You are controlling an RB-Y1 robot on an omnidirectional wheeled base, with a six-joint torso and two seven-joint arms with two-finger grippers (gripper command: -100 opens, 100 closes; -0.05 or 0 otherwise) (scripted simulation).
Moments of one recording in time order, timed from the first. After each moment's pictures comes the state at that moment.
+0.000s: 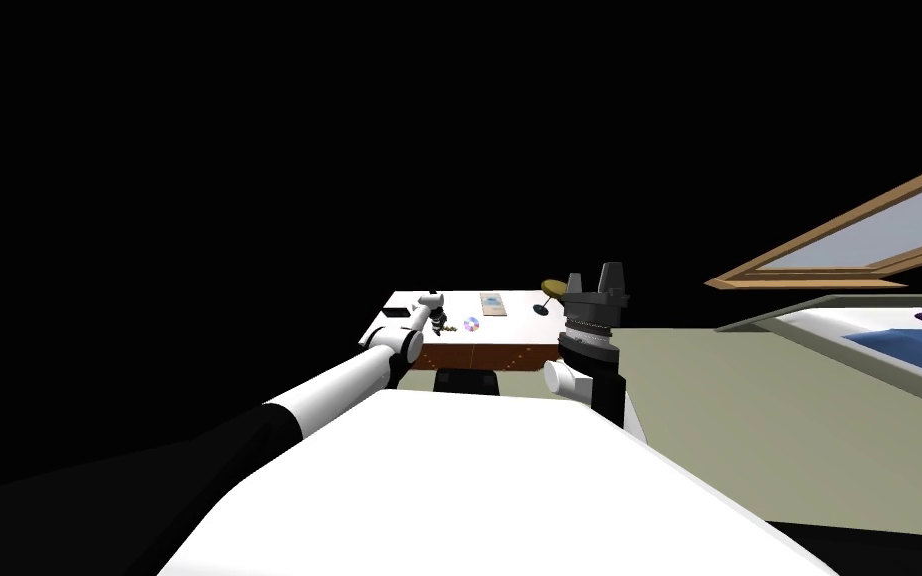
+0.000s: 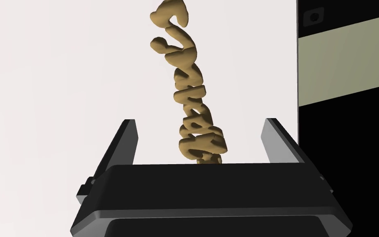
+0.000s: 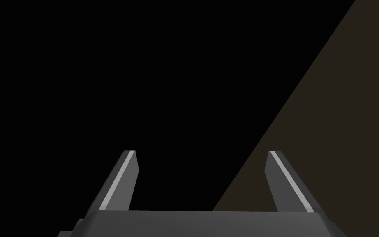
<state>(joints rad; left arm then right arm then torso) -0.79 0.06 0.18 -0.59 0.12 1.35 -0.20 0.52 0.03 -0.04 -2.38 0.05 -0.47 0.04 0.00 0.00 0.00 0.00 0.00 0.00</state>
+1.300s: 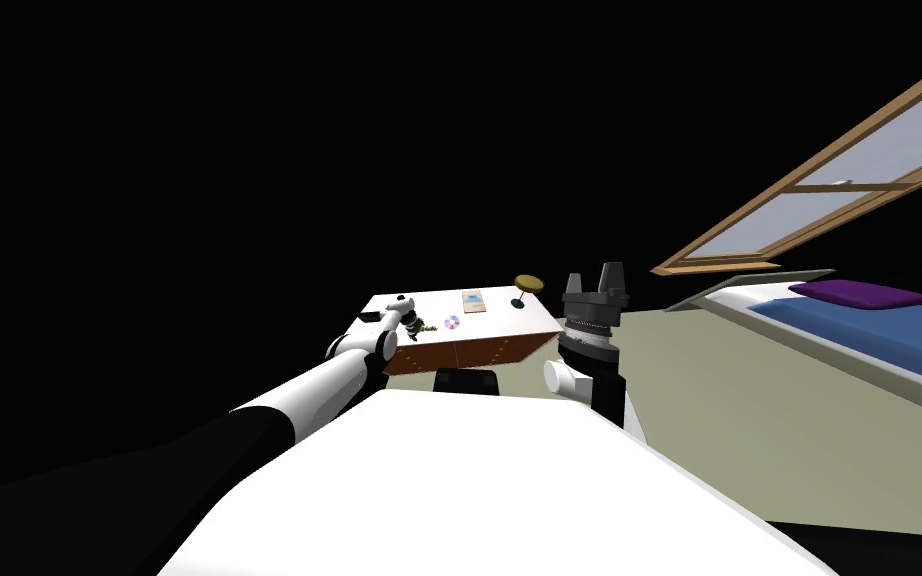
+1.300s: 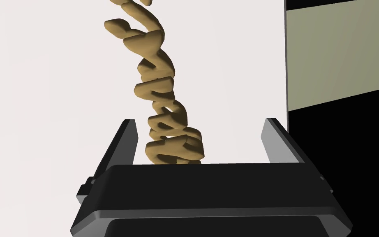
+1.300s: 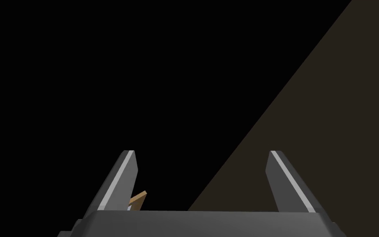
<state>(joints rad) -0.68 0.32 0.30 -0.53 0.23 1.31 -0.41 0.52 0.03 -0.04 -2.38 0.05 -0.47 0.04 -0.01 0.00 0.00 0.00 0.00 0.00</state>
